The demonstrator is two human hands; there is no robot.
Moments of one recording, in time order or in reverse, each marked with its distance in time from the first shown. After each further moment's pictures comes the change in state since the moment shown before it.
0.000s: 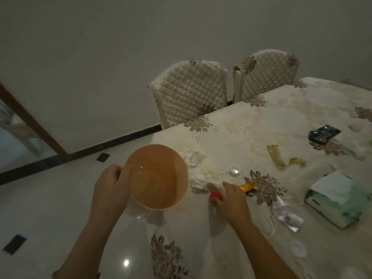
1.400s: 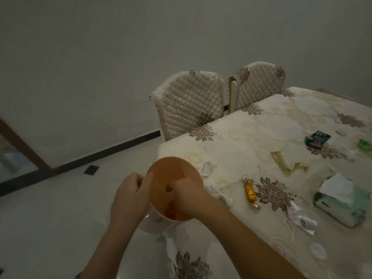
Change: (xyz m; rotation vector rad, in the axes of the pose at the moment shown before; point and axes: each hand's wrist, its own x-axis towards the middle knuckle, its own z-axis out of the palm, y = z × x) left_hand 0.046 -0.022 -0.015 -0.055 -0.198 0.061; right_hand -0.005 -0.206 0.011 -0.407 -0.450 -0.395
